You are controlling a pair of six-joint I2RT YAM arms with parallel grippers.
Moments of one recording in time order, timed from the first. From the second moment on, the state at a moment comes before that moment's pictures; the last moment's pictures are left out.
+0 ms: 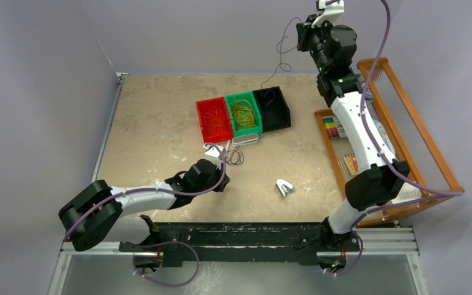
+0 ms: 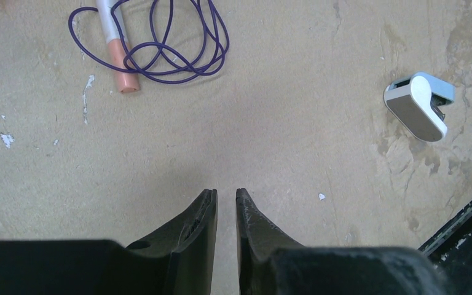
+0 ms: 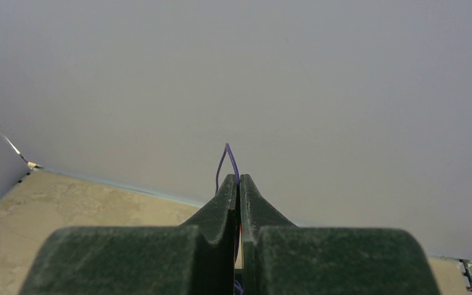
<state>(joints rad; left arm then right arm) -0.88 1.29 0.44 0.27 -0.14 -0.52 0.24 1.64 1.81 -0.01 0.00 0.03</state>
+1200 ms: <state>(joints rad) -0.88 1.30 0.51 0.19 -0.21 -0.51 0.23 1.80 1.55 0.03 -0.02 0.07</state>
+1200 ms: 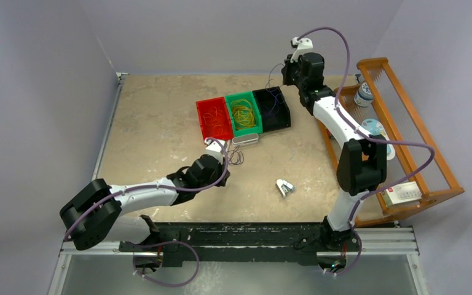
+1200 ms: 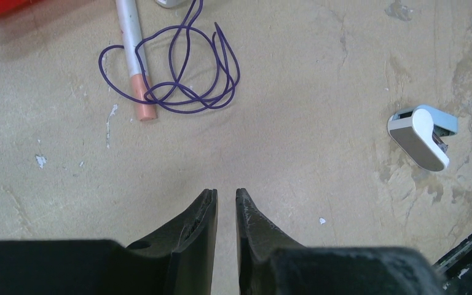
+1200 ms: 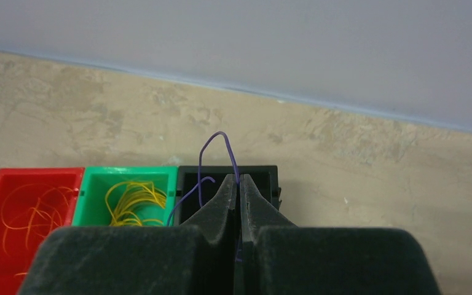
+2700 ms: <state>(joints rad) -0.88 1.33 0.58 0.14 -0.23 -0.48 0.23 2.12 1.50 0.05 -0.18 0.09</state>
